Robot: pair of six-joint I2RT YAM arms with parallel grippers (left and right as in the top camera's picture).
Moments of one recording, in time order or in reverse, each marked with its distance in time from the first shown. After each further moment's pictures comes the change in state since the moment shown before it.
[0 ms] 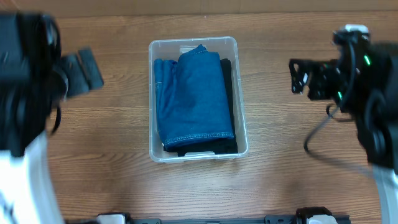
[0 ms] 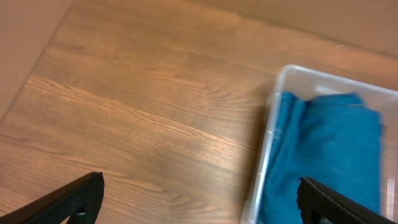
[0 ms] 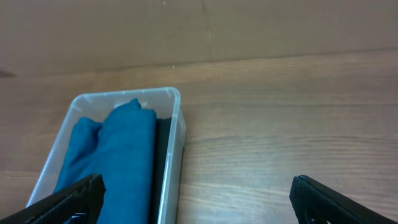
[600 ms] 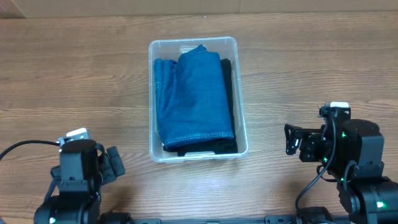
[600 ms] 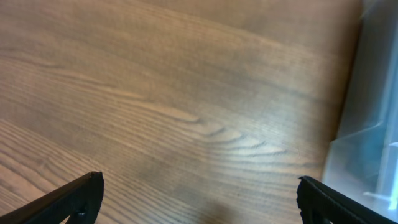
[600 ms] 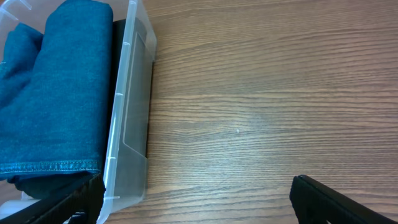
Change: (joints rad) left arm -0.011 -0.802 -1.376 0.445 -0.124 -0.008; right arm 0.000 -0.407 -0.580 0.005 0.045 0.004
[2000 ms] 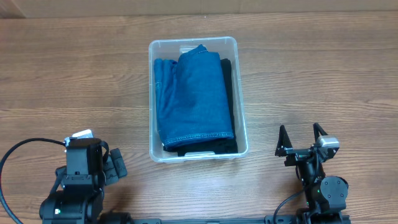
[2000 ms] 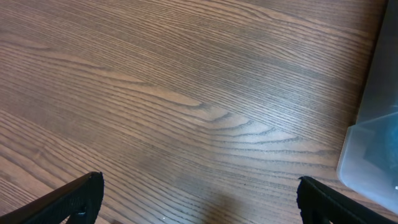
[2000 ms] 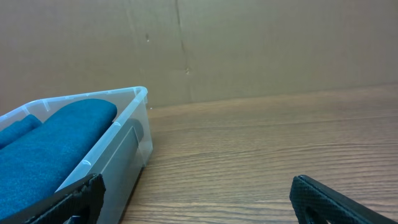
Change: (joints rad) left arm 0.000 0.020 -0.052 0.004 0.000 0.000; right arm 0.000 -0.719 -0.956 0.970 0.068 0.000
